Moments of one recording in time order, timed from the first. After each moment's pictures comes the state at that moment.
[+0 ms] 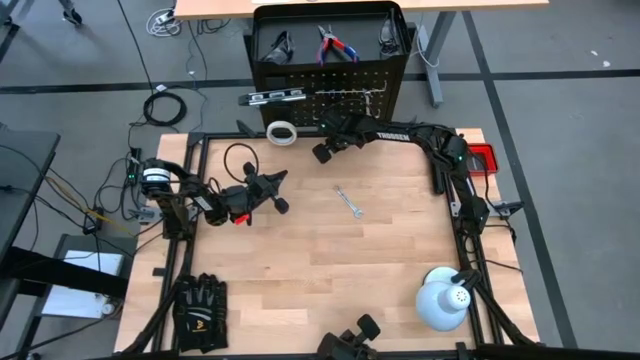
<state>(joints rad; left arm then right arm) 0.15 1.76 0.25 1.53 -0.61 0.15 -0.54 2.16 1.65 -0.56 0.18 0.31</state>
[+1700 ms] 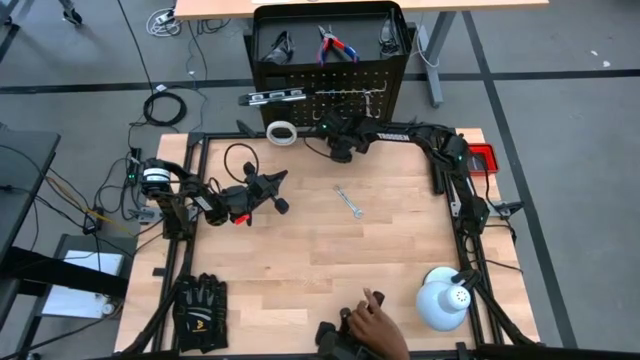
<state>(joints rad) 0.15 1.76 0.25 1.53 -0.61 0.15 -0.55 2.16 1.62 -0.53 0.37 -1.90</state>
